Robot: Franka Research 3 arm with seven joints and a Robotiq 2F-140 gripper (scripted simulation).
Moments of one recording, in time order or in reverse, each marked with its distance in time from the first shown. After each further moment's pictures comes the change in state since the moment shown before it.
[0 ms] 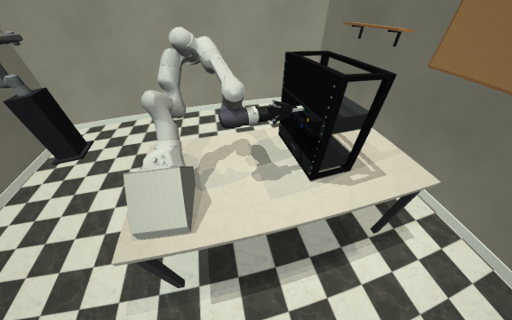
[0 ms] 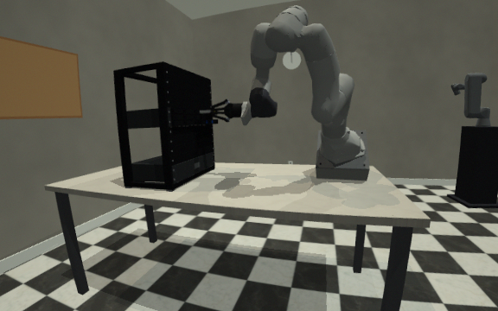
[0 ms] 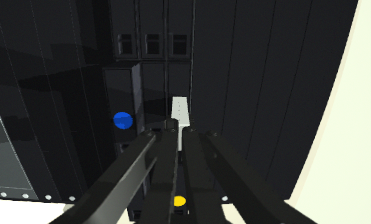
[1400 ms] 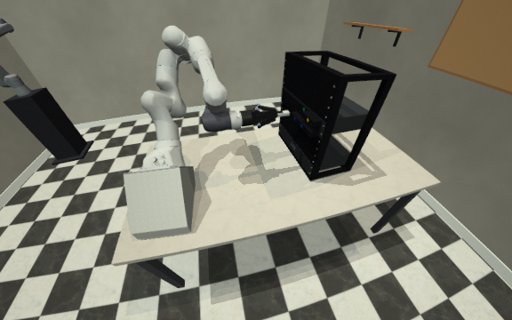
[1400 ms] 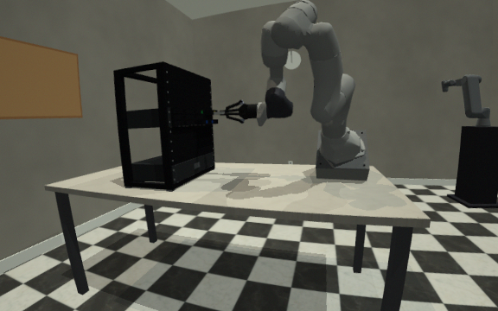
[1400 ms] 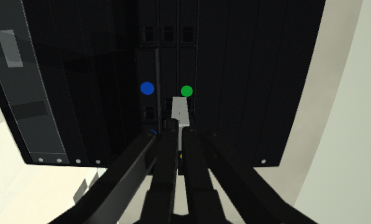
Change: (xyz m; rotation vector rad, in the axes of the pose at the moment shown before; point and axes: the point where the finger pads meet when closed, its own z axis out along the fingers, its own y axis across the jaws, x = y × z) arm -0.006 -0.011 -0.081 0.021 -0.023 0.008
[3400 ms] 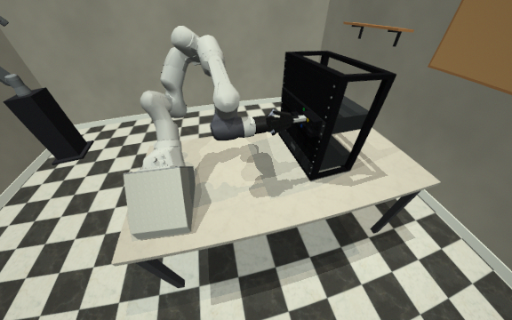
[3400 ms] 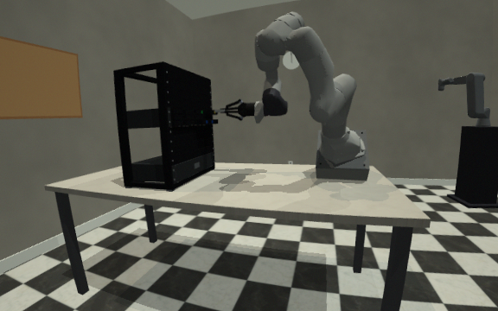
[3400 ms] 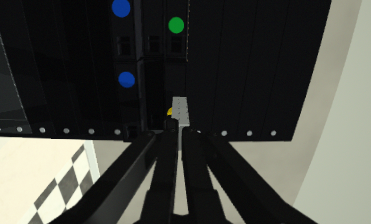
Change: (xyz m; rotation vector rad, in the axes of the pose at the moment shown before) arm -0.099 0.018 0.037 -0.010 0.013 -0.016
